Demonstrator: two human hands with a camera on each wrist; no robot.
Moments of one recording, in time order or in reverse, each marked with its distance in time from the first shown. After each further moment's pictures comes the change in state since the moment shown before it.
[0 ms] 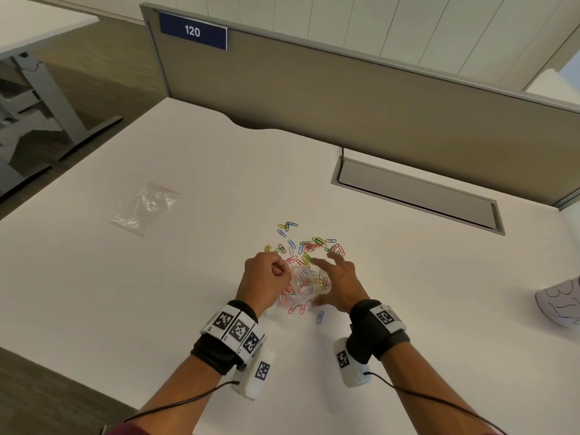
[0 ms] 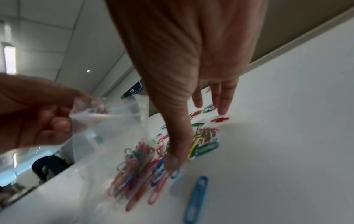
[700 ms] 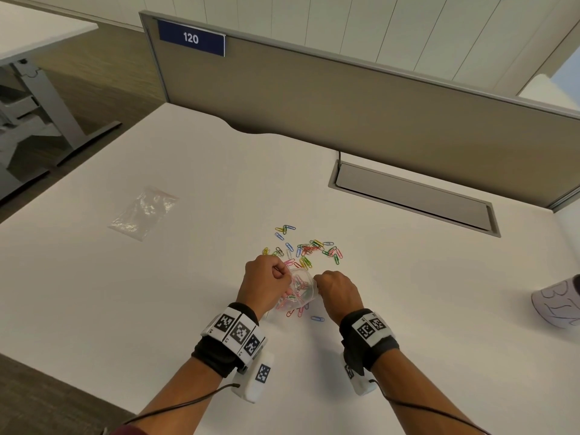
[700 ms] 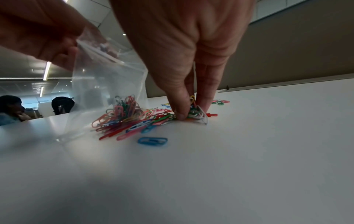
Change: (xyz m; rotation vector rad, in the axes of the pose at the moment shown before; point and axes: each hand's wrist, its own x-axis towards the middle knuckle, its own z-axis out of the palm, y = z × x) left_hand -0.001 0.003 0.003 0.016 0.004 0.008; right_hand -0.003 0.000 0.020 -0.310 0.204 -0.173
